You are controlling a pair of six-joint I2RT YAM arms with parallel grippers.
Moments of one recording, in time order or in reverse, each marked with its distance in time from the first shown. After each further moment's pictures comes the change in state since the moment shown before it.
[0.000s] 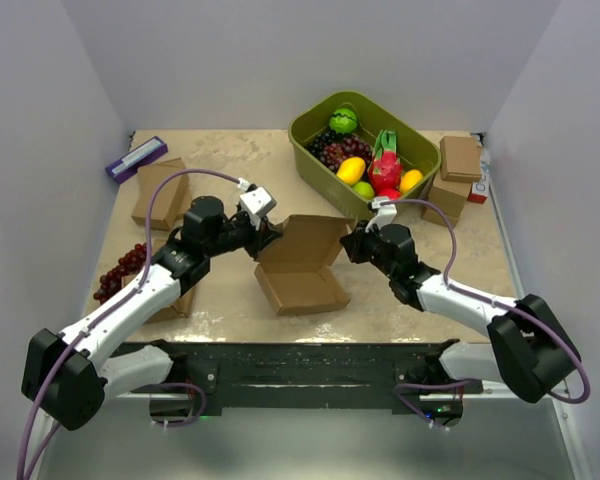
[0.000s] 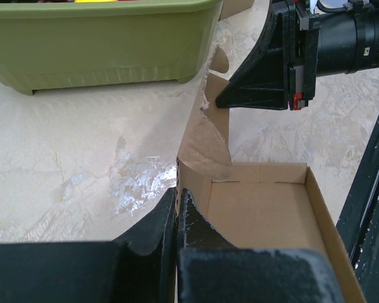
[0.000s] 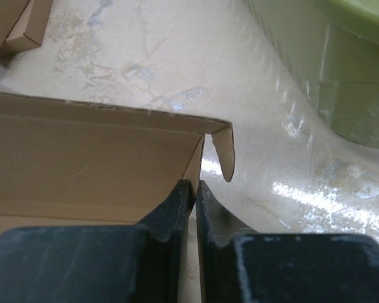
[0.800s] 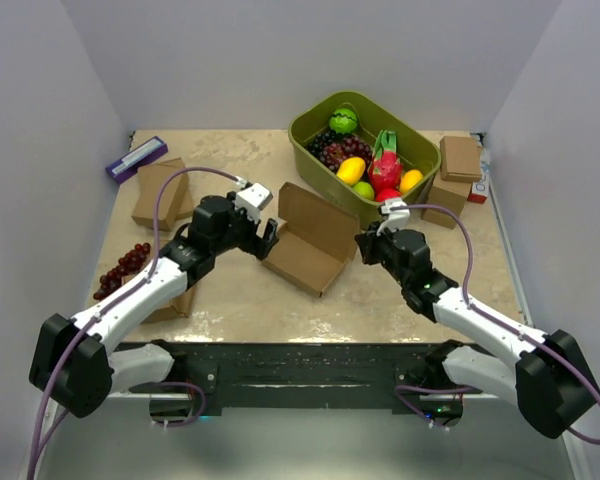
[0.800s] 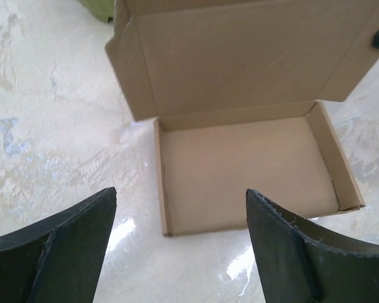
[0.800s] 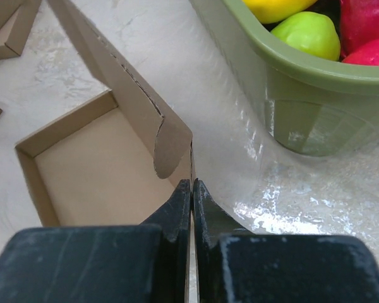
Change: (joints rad) left arm 0.014 0.062 0.000 -0.062 -0.279 -0.008; right arm -0.004 -0.217 -0.027 -0.124 0.083 -0.132
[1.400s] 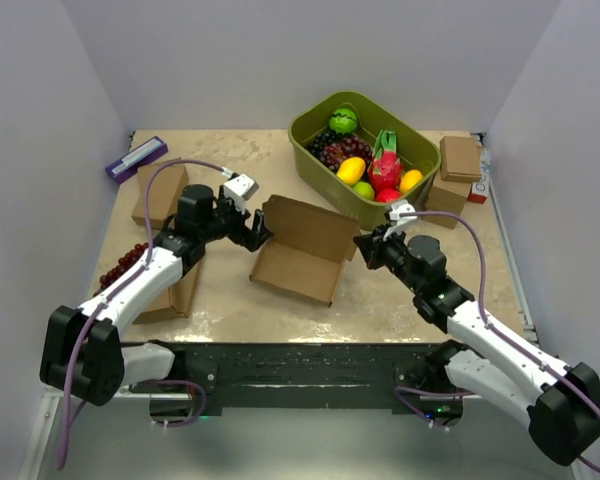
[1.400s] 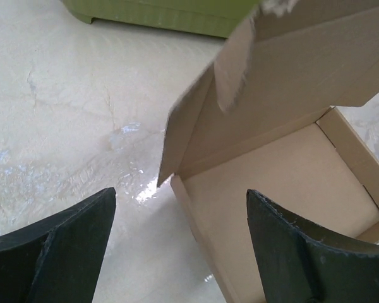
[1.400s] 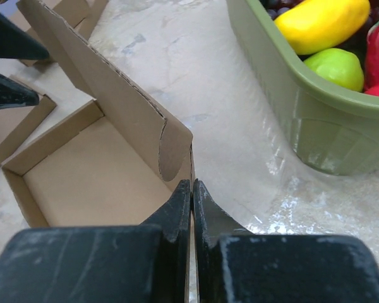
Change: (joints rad) left arm 0.174 0.080 0.011 0.047 0.281 0.000; right arm 0.000 -0.179 -0.008 -0.079 -0.119 -0.034
